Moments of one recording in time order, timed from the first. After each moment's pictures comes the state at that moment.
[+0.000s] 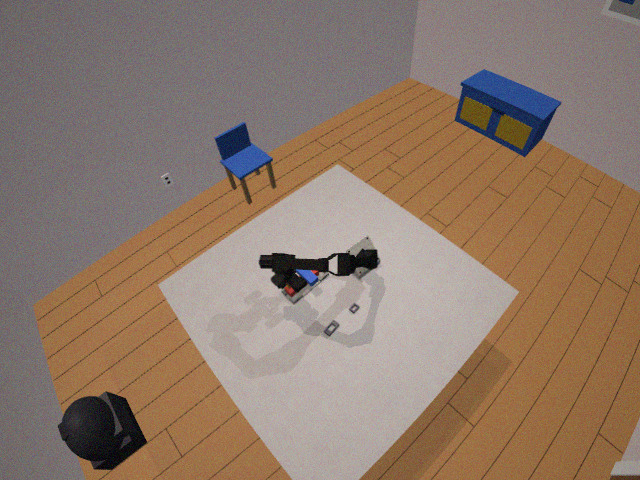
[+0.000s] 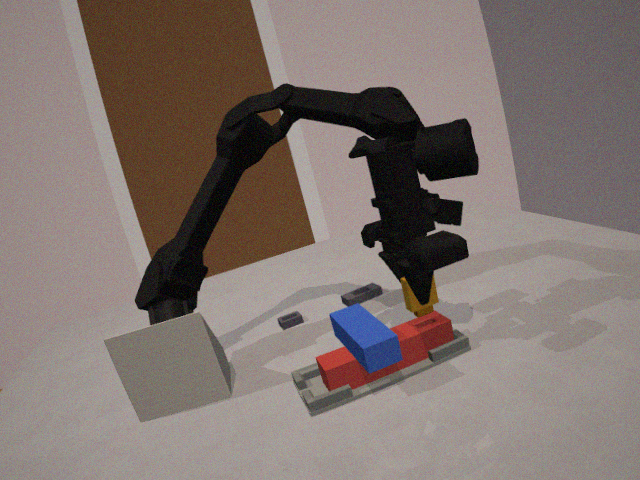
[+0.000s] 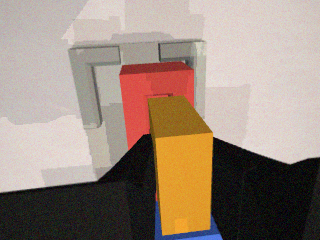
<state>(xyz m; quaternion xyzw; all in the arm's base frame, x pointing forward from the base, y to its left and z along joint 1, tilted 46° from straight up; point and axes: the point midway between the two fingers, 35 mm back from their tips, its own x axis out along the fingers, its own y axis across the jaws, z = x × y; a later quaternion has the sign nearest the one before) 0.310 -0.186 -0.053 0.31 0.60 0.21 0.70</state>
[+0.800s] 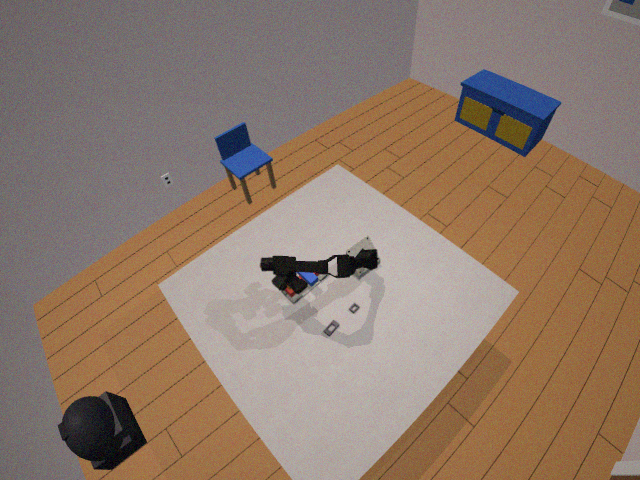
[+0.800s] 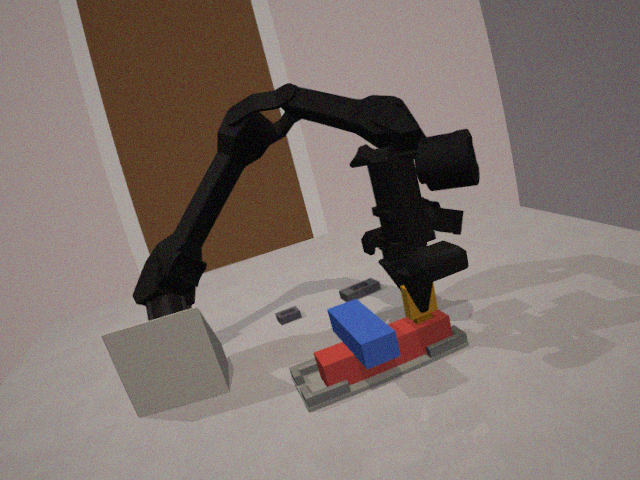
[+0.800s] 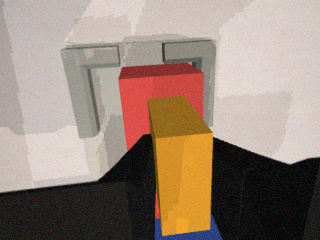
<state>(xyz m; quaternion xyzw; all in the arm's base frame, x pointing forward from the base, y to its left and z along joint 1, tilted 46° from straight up) 0.313 -0.174 -0.065 0.32 0.60 0.21 0.70</state>
